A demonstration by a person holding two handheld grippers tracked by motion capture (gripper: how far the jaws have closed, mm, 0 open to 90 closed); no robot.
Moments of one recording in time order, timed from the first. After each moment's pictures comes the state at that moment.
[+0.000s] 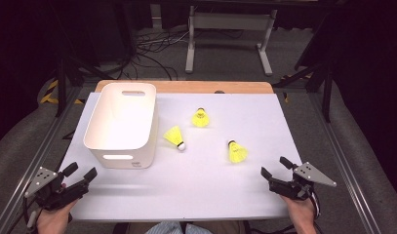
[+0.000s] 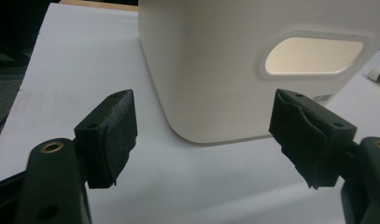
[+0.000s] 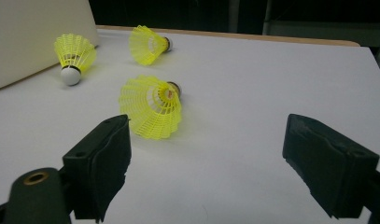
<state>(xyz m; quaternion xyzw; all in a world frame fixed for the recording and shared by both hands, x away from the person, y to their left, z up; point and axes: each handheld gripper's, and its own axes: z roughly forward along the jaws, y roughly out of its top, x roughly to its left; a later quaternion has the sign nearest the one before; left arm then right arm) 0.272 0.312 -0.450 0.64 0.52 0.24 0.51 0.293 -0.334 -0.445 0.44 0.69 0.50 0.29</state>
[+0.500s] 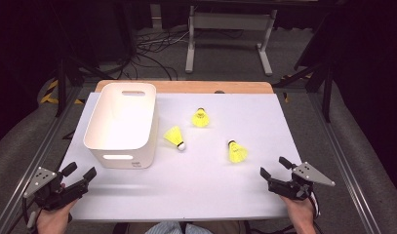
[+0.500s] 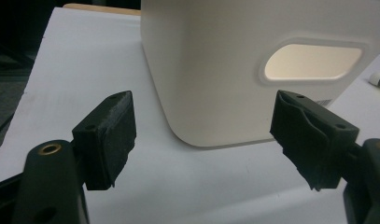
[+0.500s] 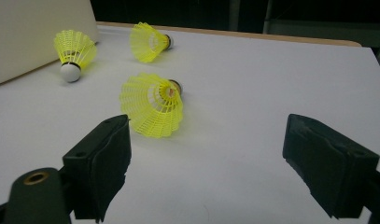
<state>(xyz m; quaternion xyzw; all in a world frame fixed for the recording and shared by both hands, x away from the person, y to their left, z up) 0.271 0.312 -0.448 0.63 0.53 0.25 0.51 0.294 -0.332 -0.445 0.44 0.69 0.50 0.29</state>
